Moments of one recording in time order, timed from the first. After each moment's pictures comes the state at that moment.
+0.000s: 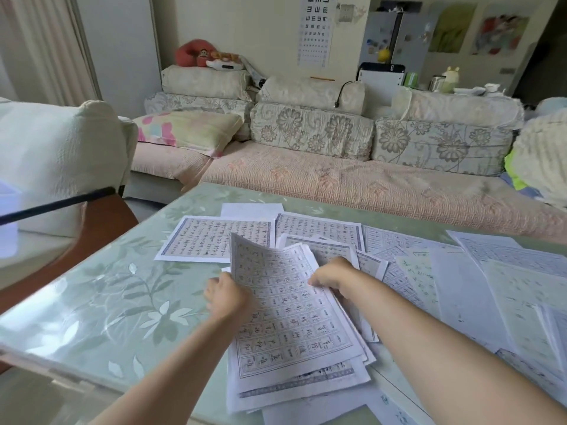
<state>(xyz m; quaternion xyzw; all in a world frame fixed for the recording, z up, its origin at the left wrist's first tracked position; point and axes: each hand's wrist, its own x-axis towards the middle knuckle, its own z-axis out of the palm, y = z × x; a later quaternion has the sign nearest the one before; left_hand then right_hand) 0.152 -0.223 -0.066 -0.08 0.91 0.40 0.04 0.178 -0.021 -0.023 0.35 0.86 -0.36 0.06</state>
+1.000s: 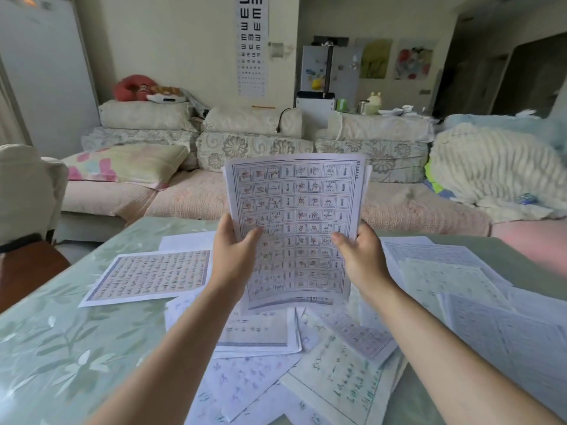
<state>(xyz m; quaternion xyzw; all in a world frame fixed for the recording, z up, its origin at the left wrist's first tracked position) 0.220 -0.106 0.077 0.21 0.62 0.75 -0.04 0.318 0.085 0.062 0.13 0.76 -0.51 -0.37</state>
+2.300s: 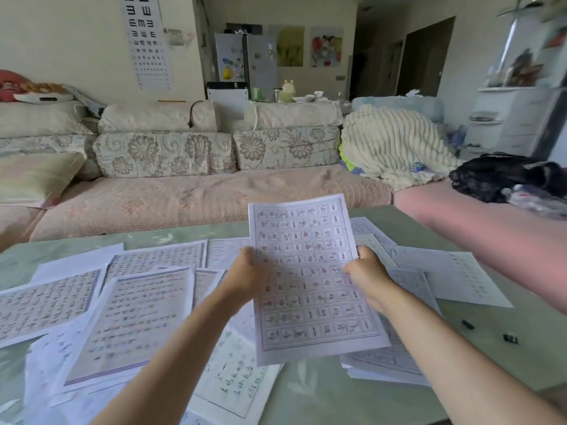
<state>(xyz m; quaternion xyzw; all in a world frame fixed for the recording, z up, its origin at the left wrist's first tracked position) 0.328 0.066 0.049 0.33 0.79 0.48 0.17 0.475 0.234 0.029 0.41 0.71 -0.51 -0.26</state>
